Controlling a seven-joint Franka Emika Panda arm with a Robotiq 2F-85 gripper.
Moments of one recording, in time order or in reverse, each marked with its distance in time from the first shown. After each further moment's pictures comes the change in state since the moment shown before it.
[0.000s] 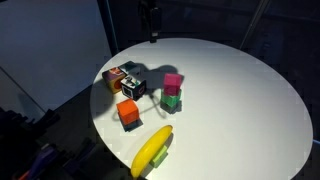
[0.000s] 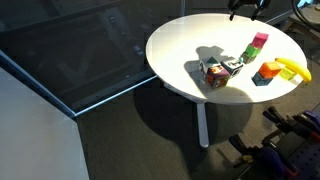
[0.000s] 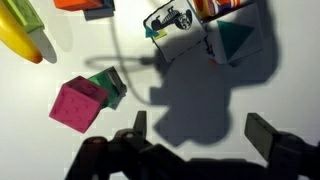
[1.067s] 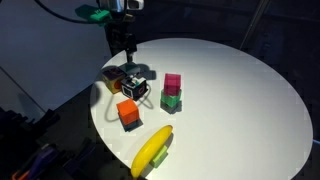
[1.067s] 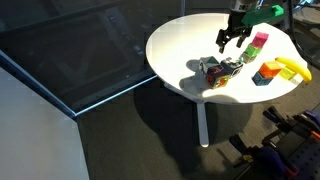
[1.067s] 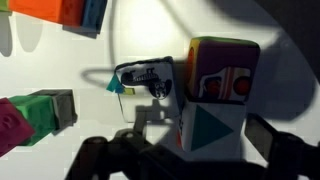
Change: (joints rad) arm 0.073 -0.022 0.088 -0.261 -0.102 0.172 -0.218
